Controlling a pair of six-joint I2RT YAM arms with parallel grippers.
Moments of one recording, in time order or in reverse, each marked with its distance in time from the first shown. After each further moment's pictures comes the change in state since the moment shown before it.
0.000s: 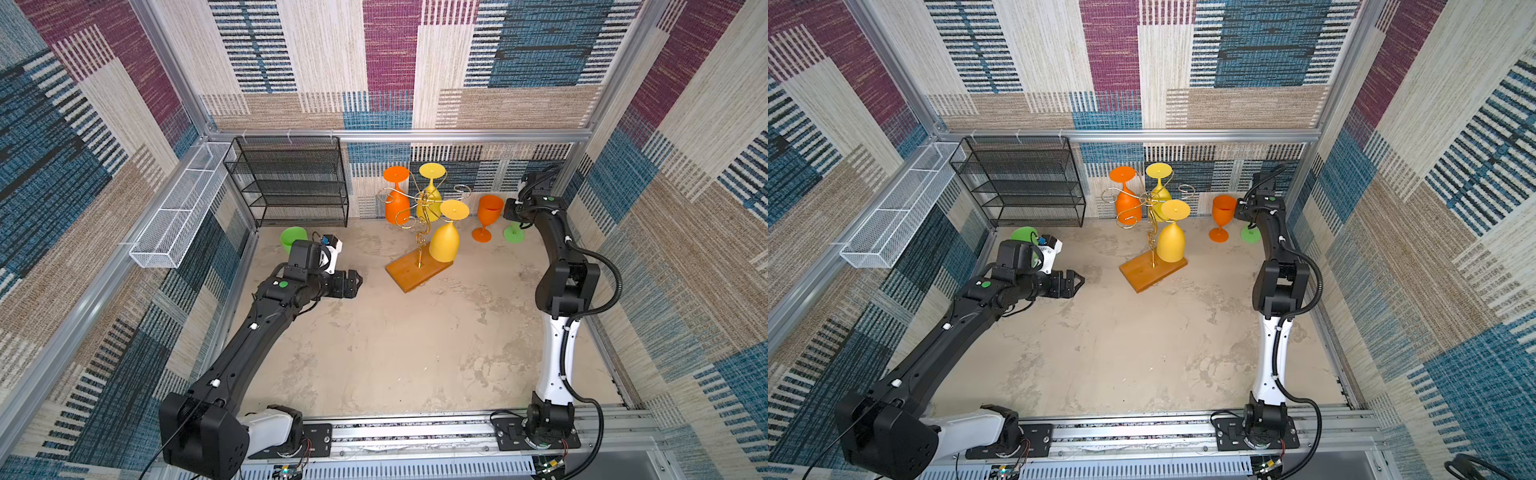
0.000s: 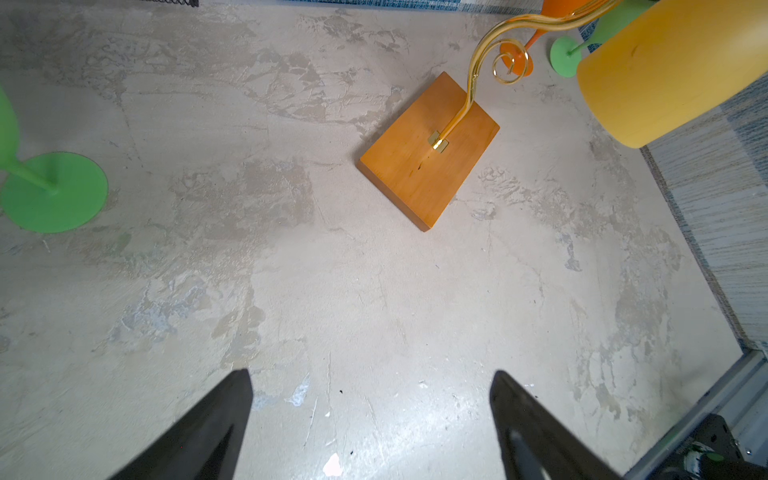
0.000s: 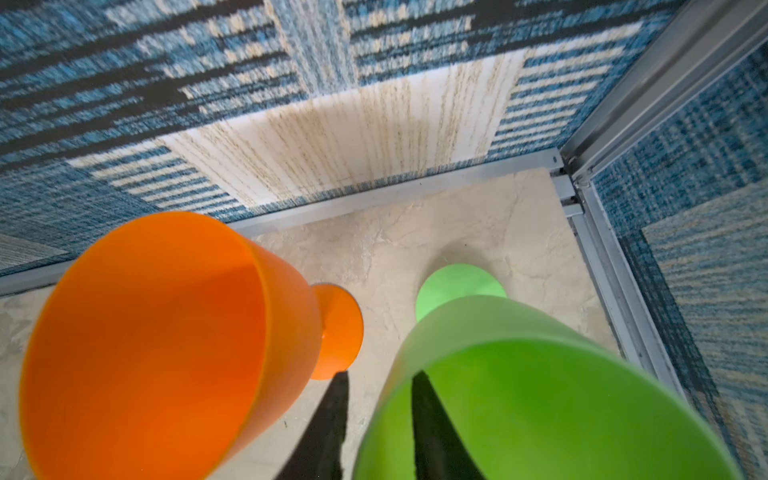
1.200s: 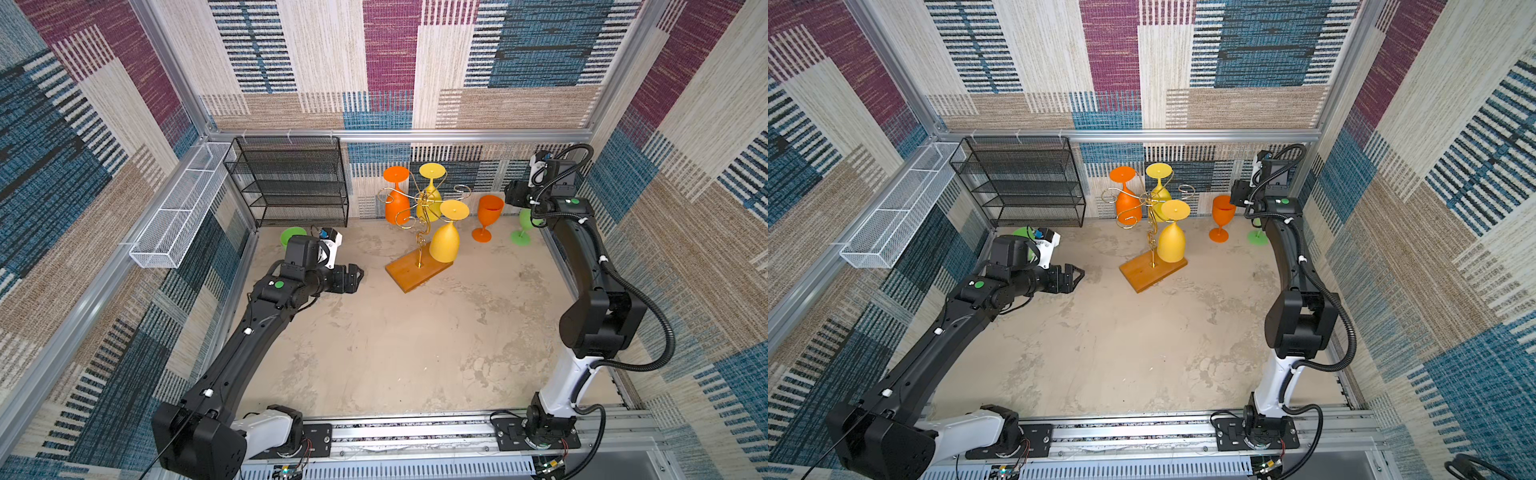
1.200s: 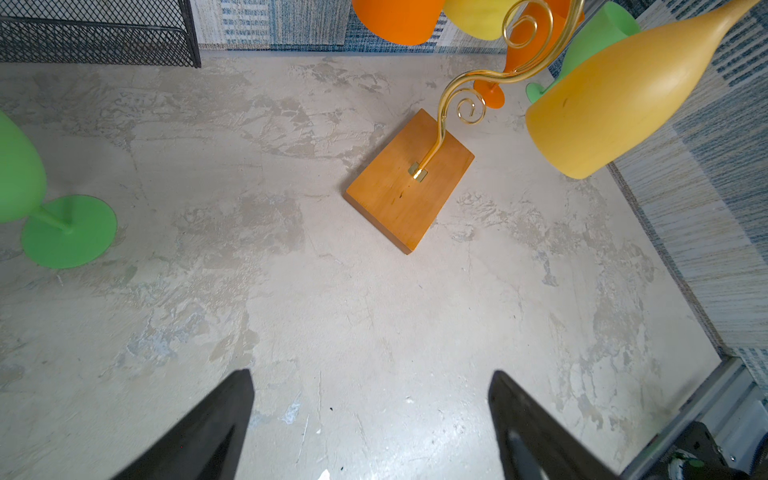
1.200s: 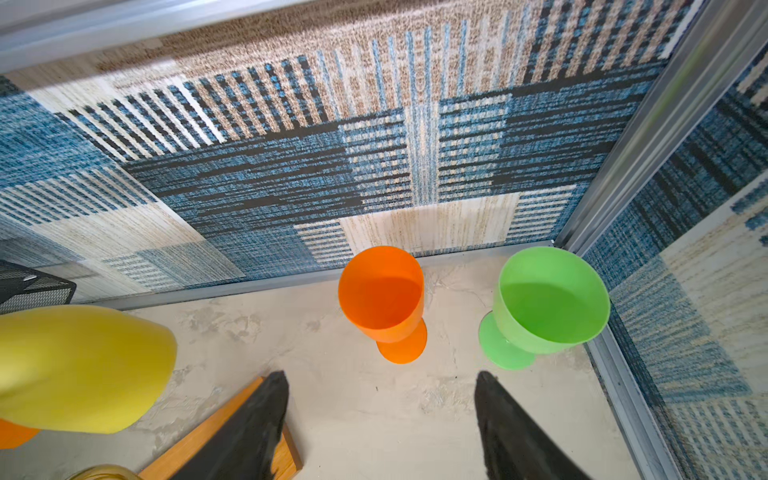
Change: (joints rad) left arm -0.017 -0.026 0.048 -0.002 -0.004 -0.007; right arm 0.053 -0.541 -0.463 0.230 -0.068 0.021
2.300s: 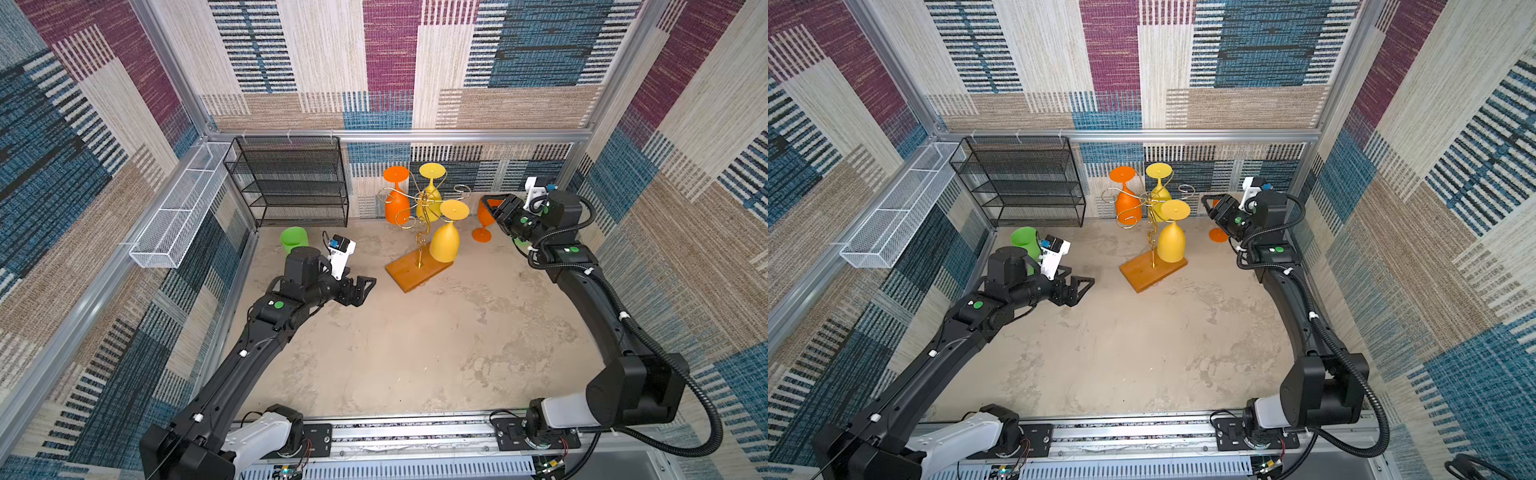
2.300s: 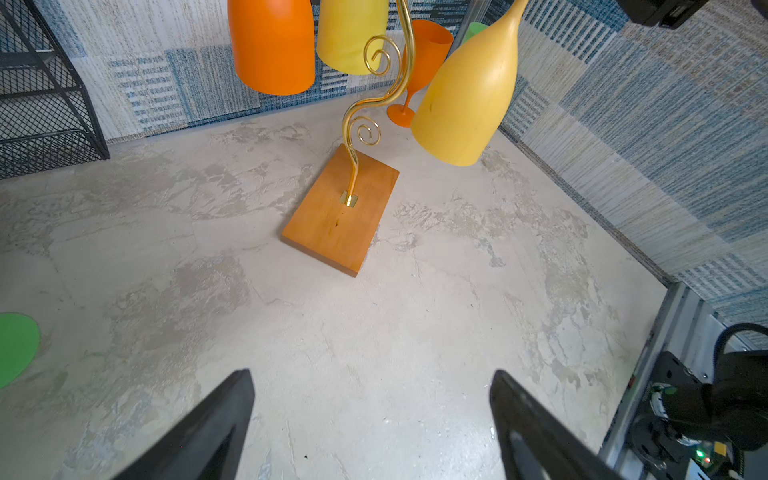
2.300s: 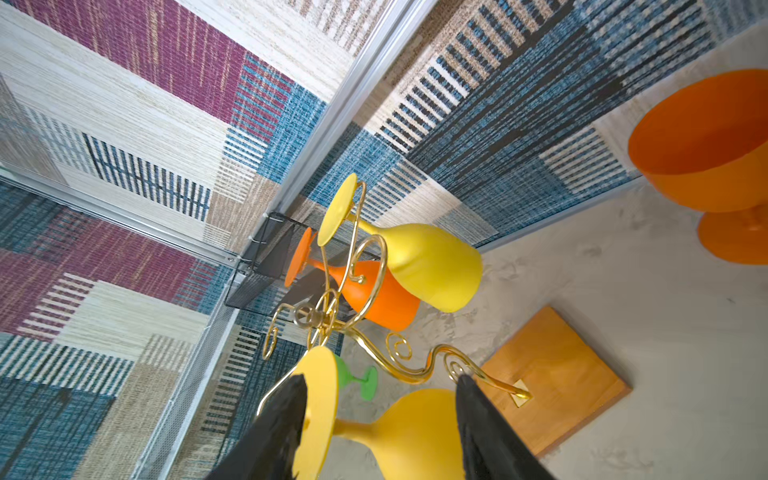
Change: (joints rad) left arm -0.059 -0.124 -0.143 0.189 0.129 0.121; right arm 0.119 -0.452 -0.614 0.472 -0.389 0.749
